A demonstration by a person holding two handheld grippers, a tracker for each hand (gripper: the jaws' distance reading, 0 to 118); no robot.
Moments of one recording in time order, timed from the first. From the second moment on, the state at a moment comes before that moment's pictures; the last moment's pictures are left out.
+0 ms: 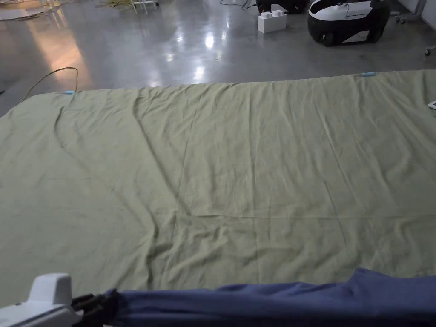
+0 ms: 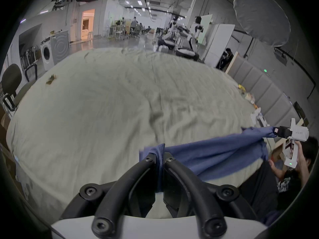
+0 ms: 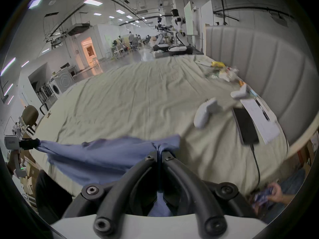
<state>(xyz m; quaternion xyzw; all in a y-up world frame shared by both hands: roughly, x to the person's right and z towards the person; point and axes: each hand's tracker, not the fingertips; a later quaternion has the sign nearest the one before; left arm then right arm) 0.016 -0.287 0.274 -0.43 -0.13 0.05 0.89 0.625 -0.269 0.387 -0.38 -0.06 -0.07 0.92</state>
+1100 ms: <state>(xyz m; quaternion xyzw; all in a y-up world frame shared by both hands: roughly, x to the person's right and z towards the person) 0.102 -0.110 0.418 0.01 -0.09 -0.07 0.99 0.490 -0.143 0.438 -0.01 0.04 0.00 1.00</state>
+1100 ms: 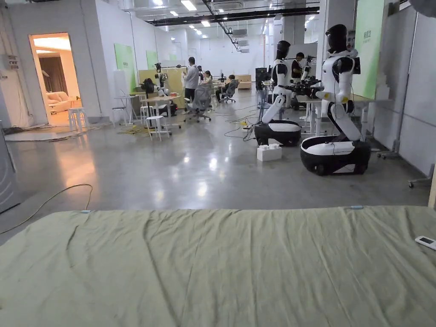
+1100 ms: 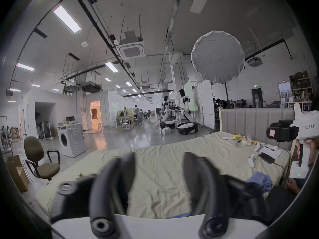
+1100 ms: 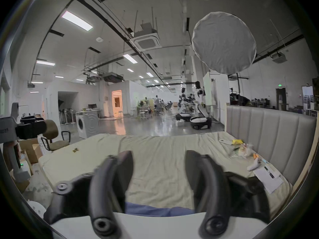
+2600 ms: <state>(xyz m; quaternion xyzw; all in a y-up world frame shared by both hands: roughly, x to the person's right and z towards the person) -0.026 -0.335 0.263 -0.38 -0.05 0.31 0.87 0.510 -0.196 0.444 -0.14 -0.01 -0.07 0.99</state>
